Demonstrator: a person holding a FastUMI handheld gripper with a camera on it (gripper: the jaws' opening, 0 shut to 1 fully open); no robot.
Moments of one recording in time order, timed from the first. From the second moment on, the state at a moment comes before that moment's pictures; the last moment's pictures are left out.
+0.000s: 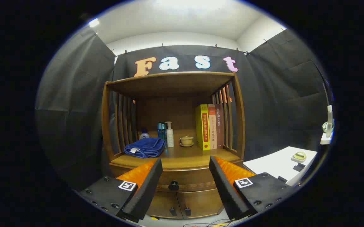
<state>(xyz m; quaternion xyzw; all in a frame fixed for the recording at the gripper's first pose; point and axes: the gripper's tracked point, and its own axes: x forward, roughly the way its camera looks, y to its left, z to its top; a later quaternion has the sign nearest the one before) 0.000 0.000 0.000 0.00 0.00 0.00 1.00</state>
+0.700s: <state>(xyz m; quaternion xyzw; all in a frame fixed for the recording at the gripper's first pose) 0.005 -0.001 -0.005 0.00 0.01 0.00 1.00</state>
